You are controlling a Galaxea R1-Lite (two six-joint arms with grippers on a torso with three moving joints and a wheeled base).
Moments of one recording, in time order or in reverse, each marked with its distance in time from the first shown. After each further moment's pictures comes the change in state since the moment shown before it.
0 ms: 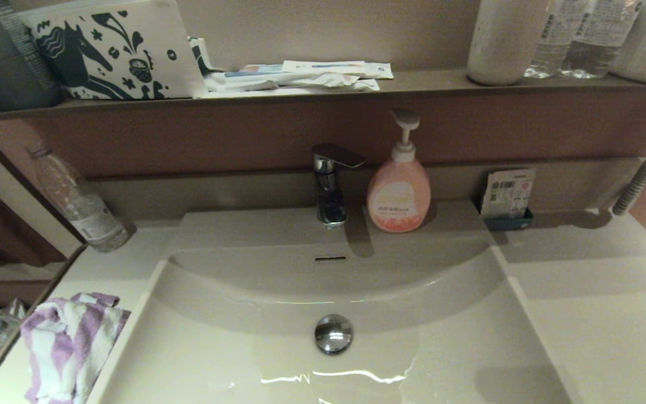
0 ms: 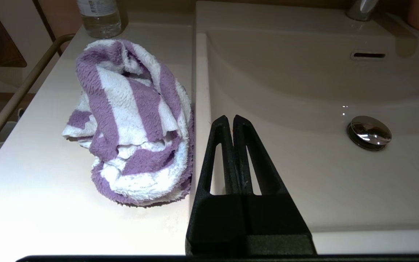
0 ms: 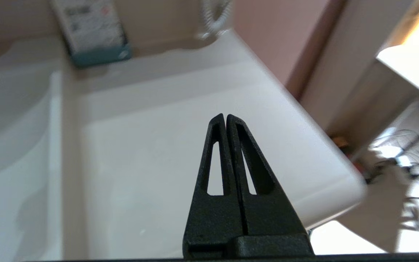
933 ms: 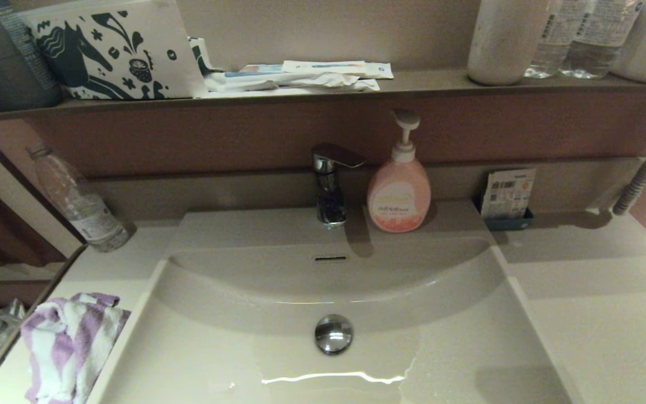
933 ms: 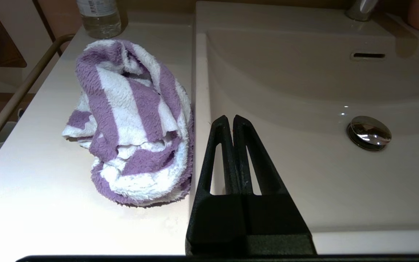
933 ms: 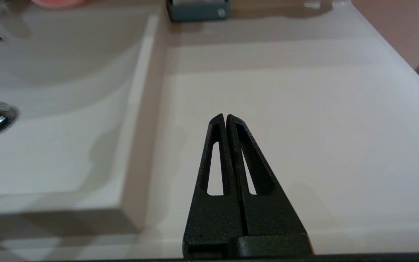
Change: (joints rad) left arm 0.000 0.000 0.000 0.000 0.000 0.000; right arm 0.000 -0.067 0.331 -0.273 0.324 0.000
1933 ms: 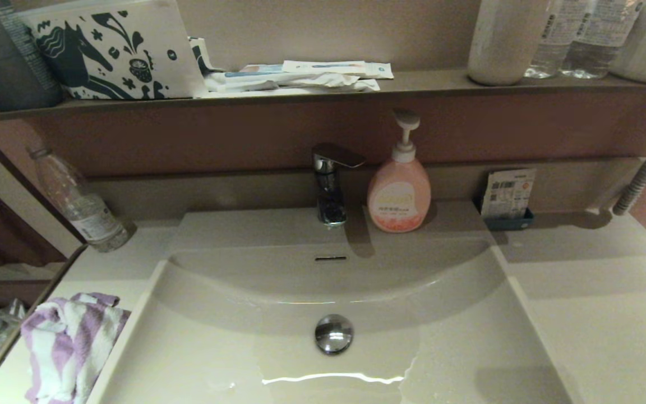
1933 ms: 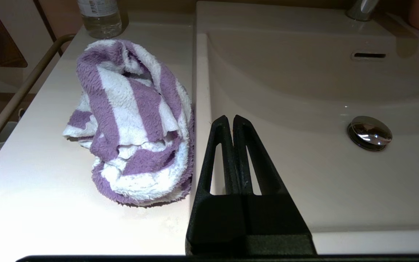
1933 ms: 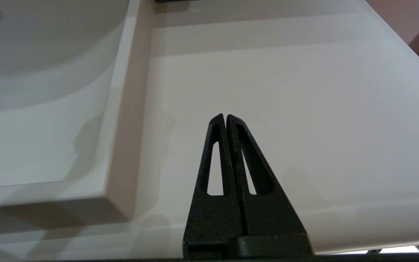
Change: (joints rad) left arm 0.000 0.000 0.000 0.000 0.000 0.001; right arm 0.000 0.000 0.012 0.050 -0.036 0.019
